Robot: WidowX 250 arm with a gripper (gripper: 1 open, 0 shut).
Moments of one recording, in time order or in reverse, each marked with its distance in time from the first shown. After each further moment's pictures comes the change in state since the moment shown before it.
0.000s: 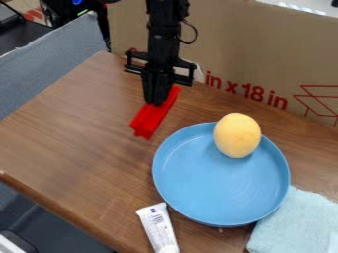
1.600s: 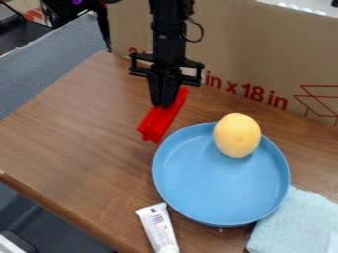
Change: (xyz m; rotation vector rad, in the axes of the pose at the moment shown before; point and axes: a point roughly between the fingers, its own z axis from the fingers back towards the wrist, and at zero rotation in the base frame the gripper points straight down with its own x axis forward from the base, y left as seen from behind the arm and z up) arm -0.012 -0.018 0.006 -0.061 0.006 -0.016
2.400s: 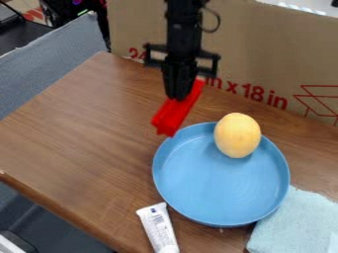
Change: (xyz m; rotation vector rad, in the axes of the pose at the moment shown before) arm 0.004 -0.020 0.020 -0.010 -0.075 -0.042
